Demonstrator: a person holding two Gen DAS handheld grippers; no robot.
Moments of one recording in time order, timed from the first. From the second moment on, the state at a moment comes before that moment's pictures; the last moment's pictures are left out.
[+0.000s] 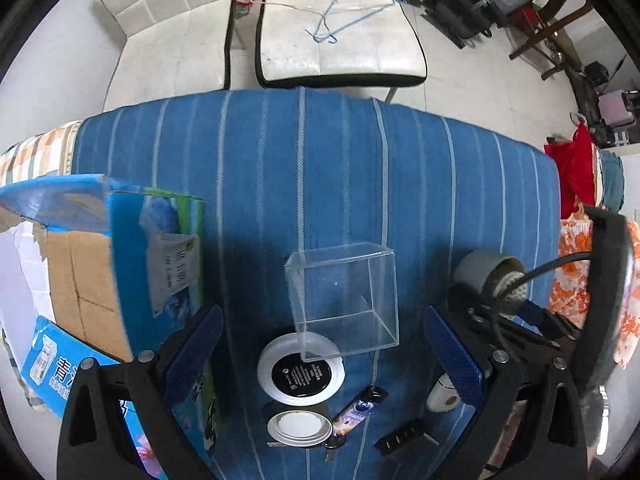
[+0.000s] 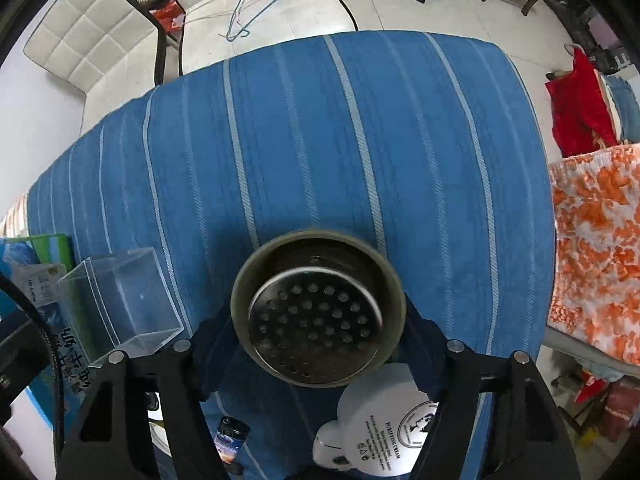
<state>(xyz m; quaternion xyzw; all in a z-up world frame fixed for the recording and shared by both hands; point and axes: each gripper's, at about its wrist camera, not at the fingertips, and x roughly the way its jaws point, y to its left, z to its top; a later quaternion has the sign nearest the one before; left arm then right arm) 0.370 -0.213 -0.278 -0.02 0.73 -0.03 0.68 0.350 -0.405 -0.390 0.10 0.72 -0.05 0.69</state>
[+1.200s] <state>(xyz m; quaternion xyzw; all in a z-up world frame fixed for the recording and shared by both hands) 0.345 -0.236 -0.242 0.06 0.68 -0.06 0.73 0.325 -0.407 -0.336 0.08 0.69 -0.06 0.71</state>
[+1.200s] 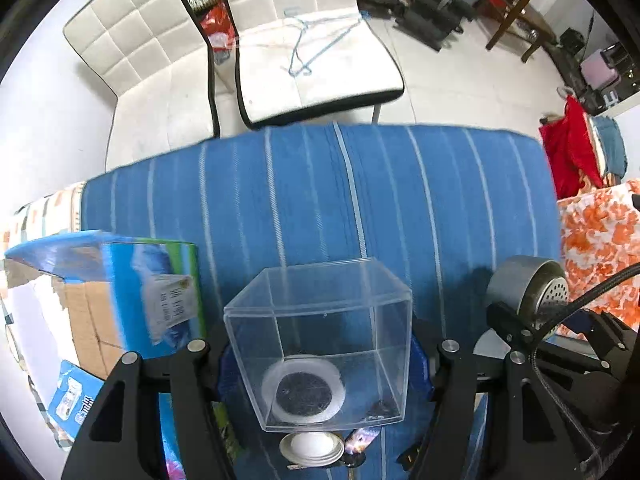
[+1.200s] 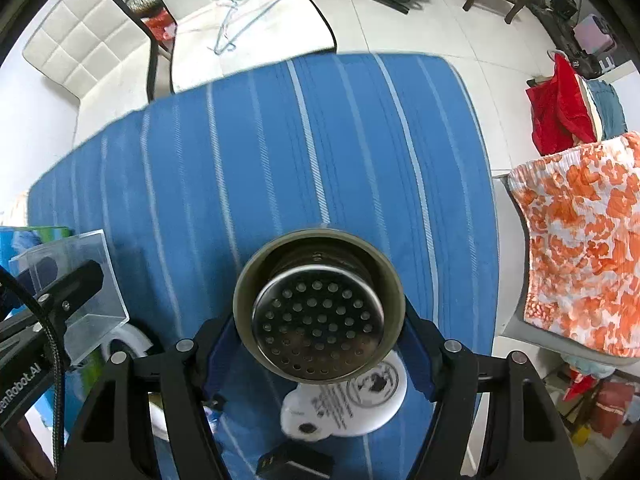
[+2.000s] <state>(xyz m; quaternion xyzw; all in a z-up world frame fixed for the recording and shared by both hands) 0.331 0.007 -0.177 -0.01 0.65 -0.04 0.76 0.282 -0.136 -0.197 0.06 0.62 0.06 0.78</state>
